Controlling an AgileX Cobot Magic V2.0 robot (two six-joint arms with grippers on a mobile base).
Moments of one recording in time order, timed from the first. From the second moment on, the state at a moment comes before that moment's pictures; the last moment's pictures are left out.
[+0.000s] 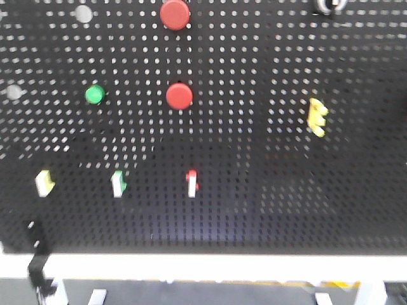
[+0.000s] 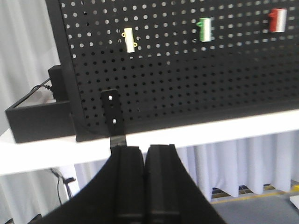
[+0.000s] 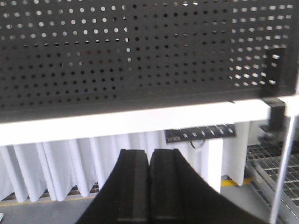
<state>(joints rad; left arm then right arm) -0.13 -0.01 0.03 -0.06 0.04 0.15 -0.09 -0.01 0.03 -0.03 0.14 0.07</state>
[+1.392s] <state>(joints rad) -0.13 0.04 -0.17 -0.10 0.01 -0.07 -0.09 0.04 -0.19 -0.05 -0.14 0.08</state>
